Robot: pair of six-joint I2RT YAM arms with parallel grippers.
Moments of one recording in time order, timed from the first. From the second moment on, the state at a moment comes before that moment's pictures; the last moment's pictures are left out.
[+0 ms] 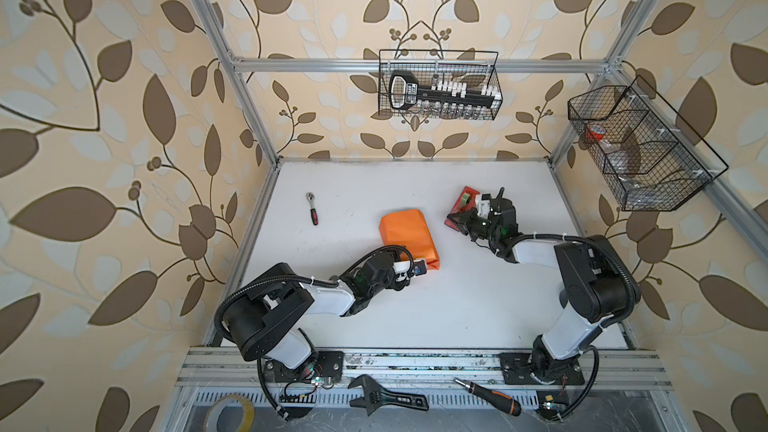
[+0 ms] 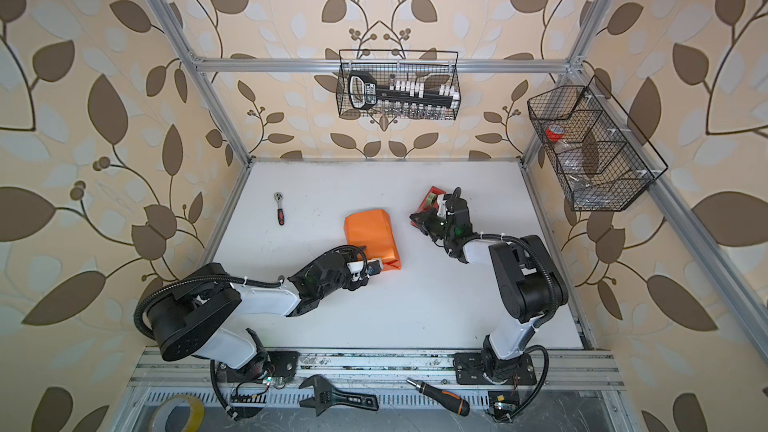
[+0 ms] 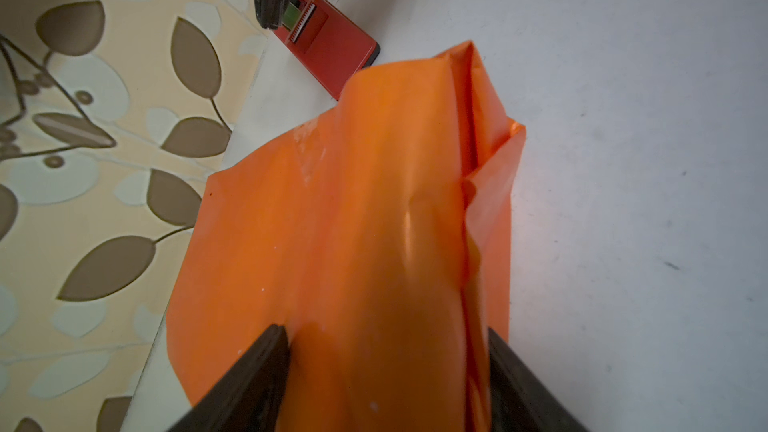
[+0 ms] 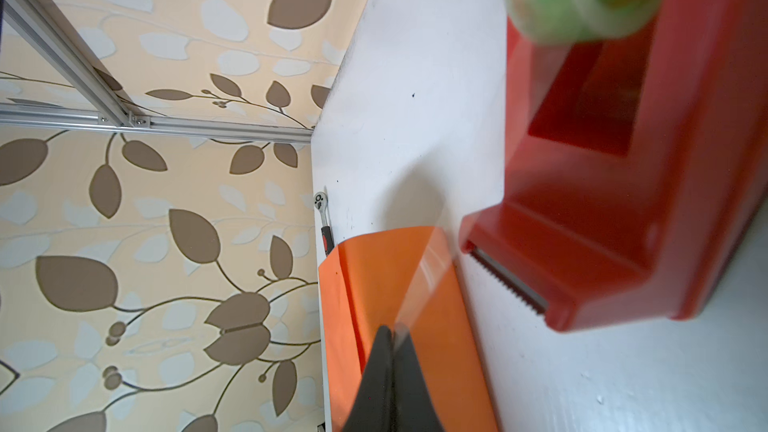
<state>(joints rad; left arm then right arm) -0.78 1.51 0.42 0.59 -0.11 0.75 0.24 1.72 0.74 0.52 -0.48 1.09</state>
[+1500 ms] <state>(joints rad) -0.78 1.51 0.43 0.58 -0.11 0.75 0.20 1.61 0.55 0.41 -0.38 0.83</state>
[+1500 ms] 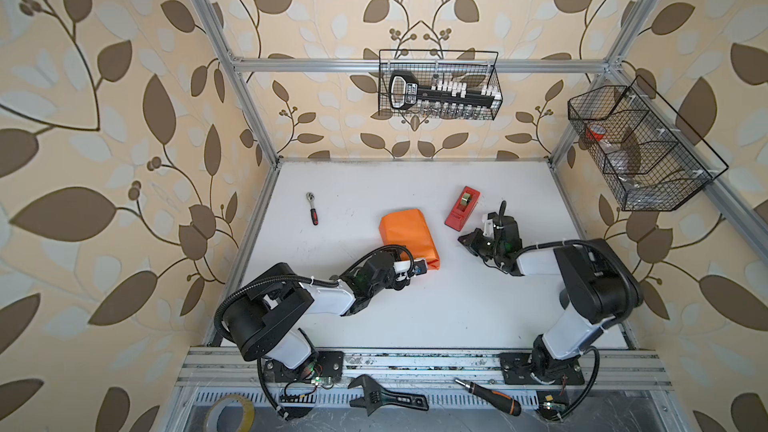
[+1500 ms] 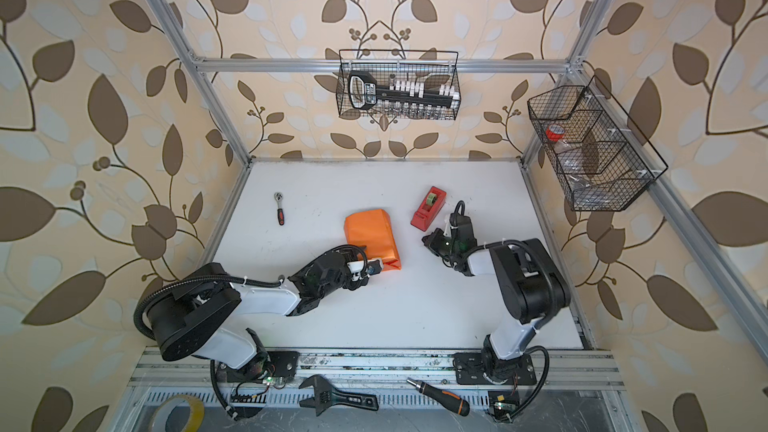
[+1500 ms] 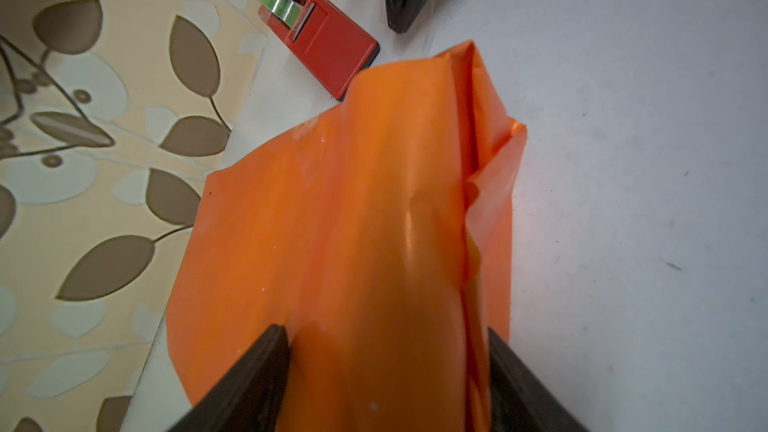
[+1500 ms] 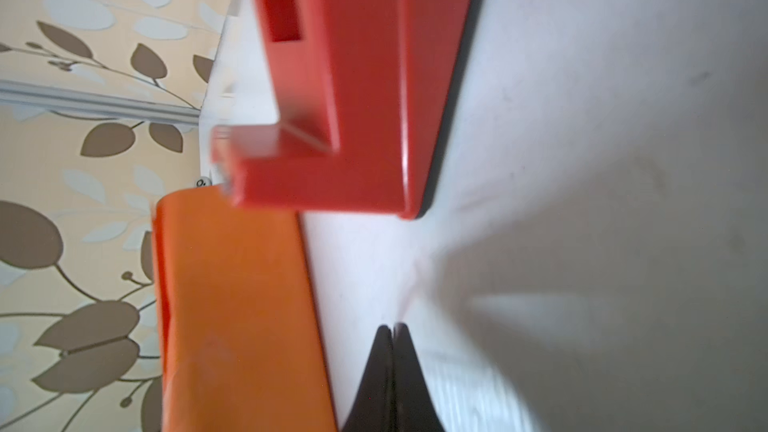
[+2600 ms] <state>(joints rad) -0.78 1.51 0.43 0.57 -0.10 0.74 0.64 1.43 0.38 0.57 -0.48 0.57</state>
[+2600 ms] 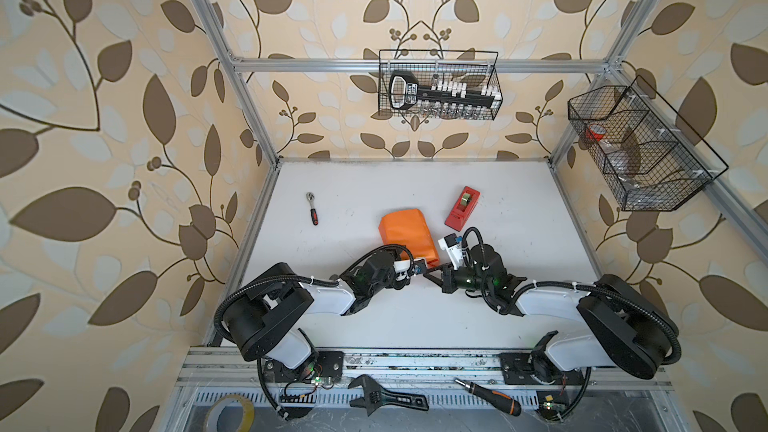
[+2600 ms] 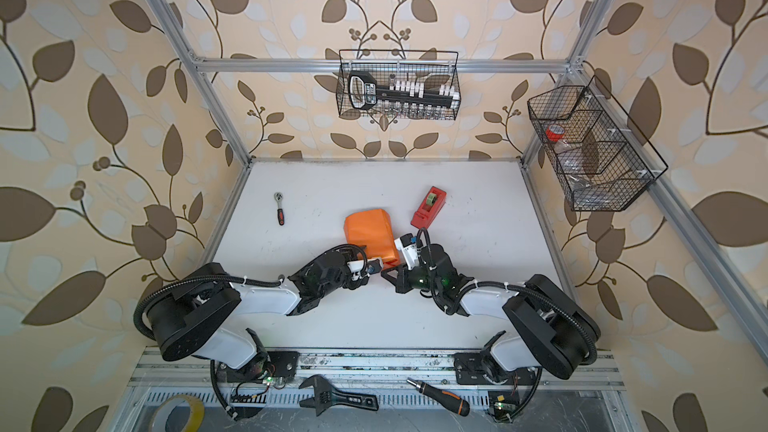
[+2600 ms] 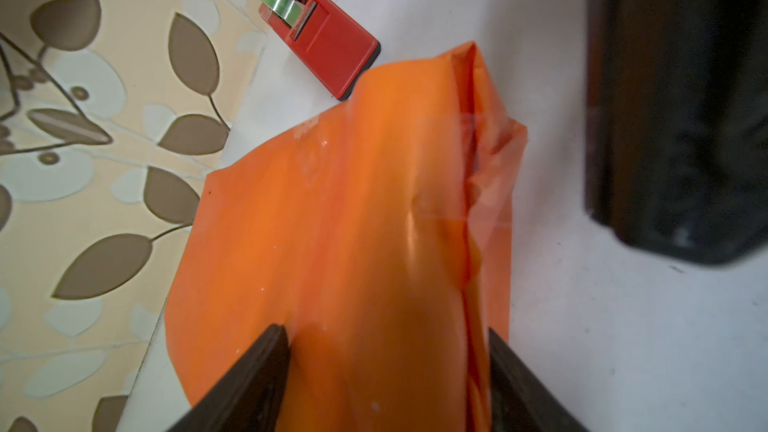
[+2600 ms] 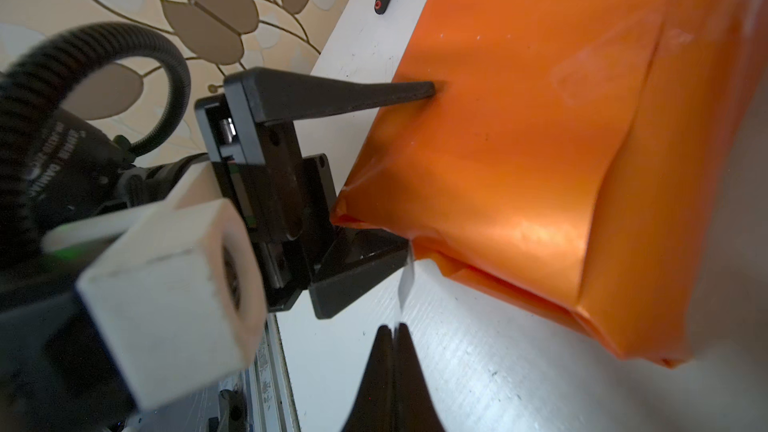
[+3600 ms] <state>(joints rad) -0.78 1.51 0.43 0.57 -0.10 0.74 0.65 1.54 0.45 0.63 -0.48 0.57</state>
